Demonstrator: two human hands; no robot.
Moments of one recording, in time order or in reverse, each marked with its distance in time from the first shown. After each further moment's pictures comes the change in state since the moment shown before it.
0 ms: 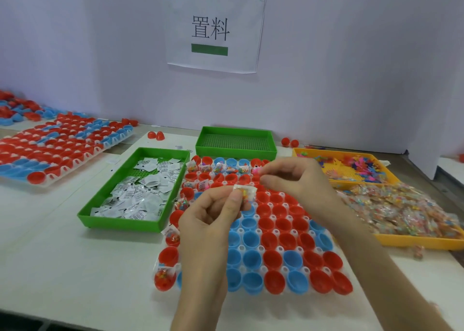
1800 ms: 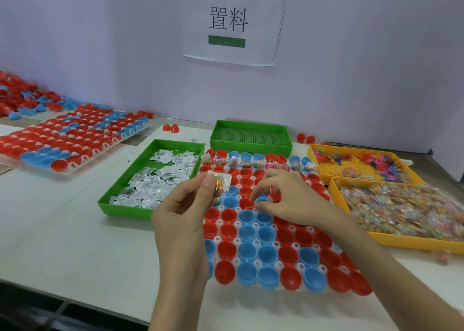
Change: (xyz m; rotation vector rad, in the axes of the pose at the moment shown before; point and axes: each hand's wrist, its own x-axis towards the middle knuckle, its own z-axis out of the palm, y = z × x) left_hand 0.012 0.016 -0.034 -0.113 0.248 0.019; right_hand 0.015 0.028 0.032 -0.698 -0.334 -0.069
